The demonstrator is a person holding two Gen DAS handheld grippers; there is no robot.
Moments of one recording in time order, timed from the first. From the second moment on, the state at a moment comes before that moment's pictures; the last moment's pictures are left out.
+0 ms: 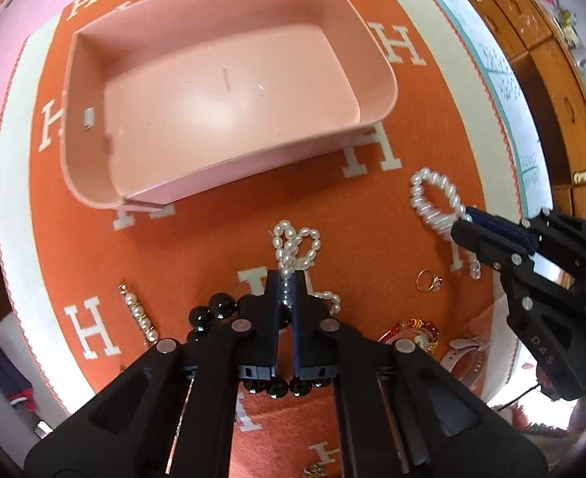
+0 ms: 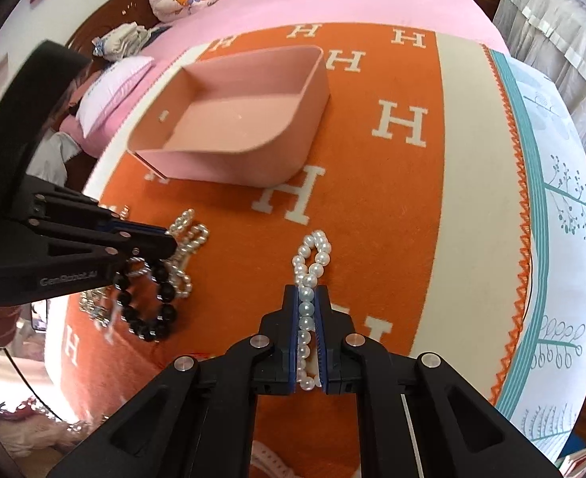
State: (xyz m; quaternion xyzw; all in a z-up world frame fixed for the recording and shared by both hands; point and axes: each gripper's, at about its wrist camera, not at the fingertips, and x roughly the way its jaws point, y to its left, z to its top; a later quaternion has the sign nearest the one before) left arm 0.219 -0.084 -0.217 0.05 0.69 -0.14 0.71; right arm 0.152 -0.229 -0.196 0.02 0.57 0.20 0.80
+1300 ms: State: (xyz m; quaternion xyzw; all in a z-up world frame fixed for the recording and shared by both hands) left arm 0.239 -0.031 0.024 0.02 0.52 -0.11 0.85; right arm 0.193 -0.158 0.043 0.02 0.42 0.18 0.89
